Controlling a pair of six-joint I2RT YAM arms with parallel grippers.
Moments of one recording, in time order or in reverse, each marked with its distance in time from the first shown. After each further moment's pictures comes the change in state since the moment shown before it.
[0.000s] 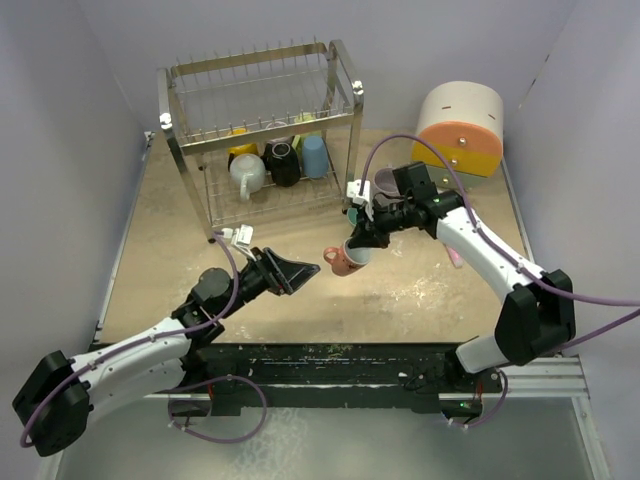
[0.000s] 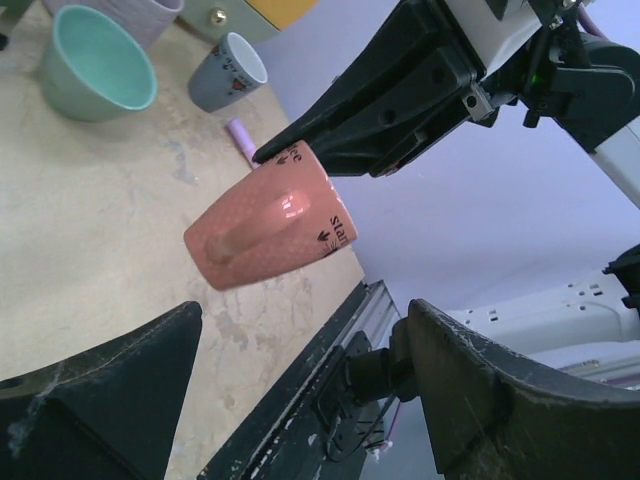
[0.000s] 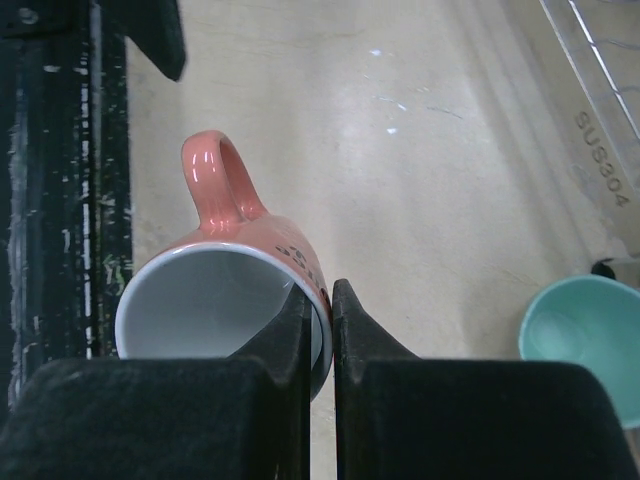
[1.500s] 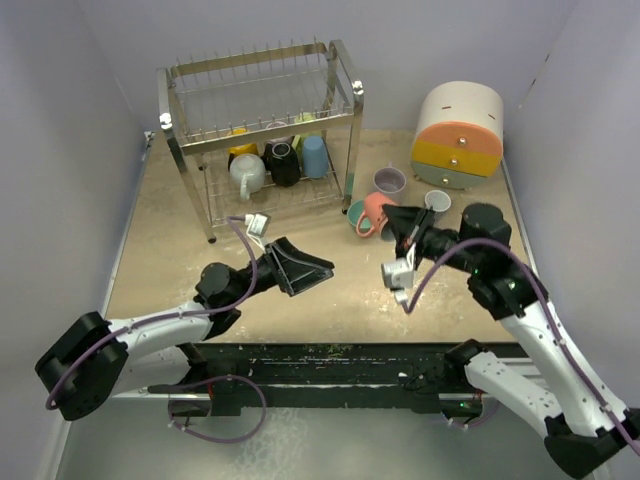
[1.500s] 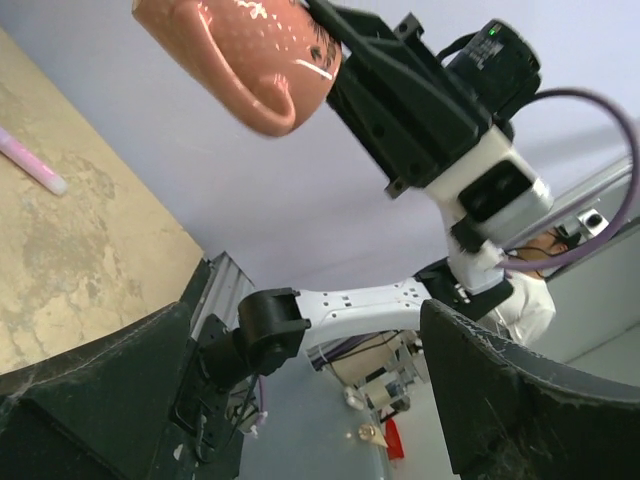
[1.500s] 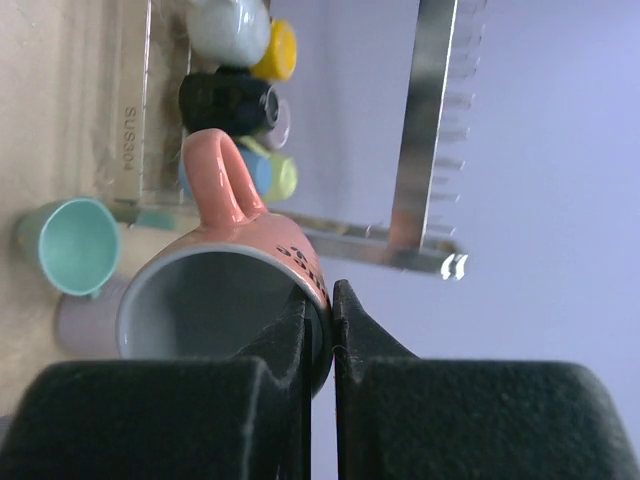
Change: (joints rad) left arm 0.006 0.290 0.058 0.554 0.331 -0.195; right arm 0.052 -0.623 -0.150 0.160 0.332 -0.884
